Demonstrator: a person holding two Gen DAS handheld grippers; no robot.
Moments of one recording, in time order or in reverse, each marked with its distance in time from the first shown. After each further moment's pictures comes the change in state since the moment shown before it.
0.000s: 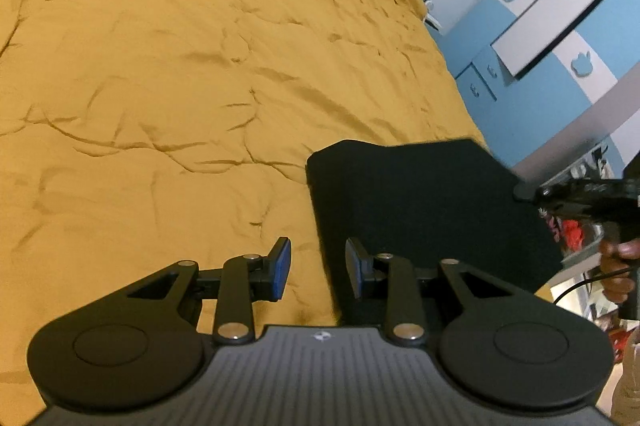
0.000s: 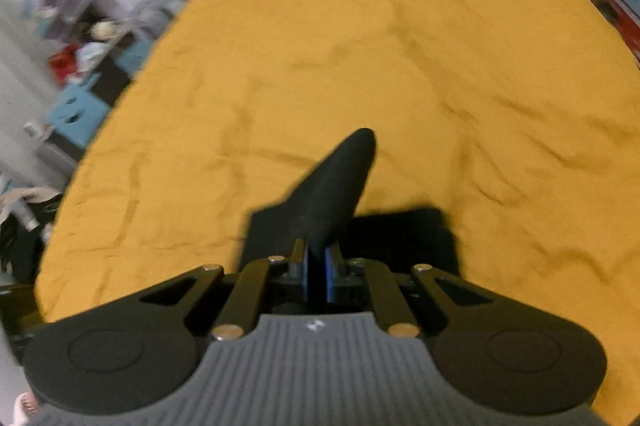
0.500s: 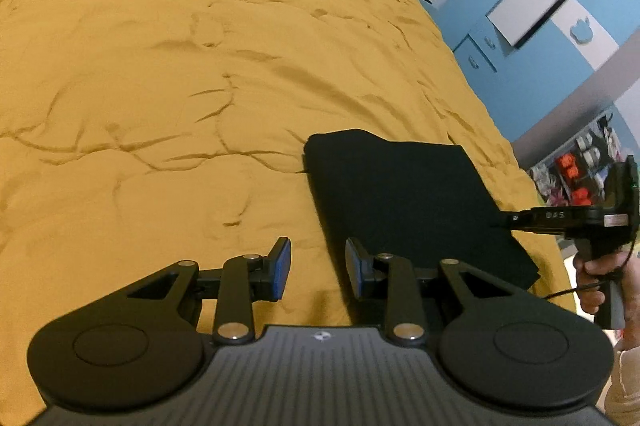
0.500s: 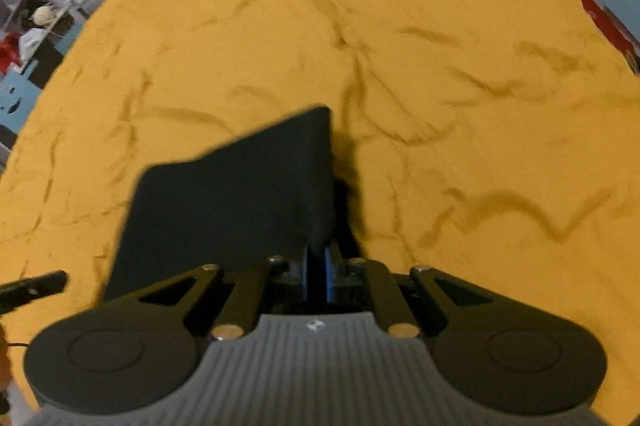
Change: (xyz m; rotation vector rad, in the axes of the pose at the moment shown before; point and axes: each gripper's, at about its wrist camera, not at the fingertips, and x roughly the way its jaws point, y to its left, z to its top) left arm 0.036 -0.019 0.001 0.079 0.051 0.018; right arm 0.045 -0.060 -0.036 0.004 0.046 -0.165
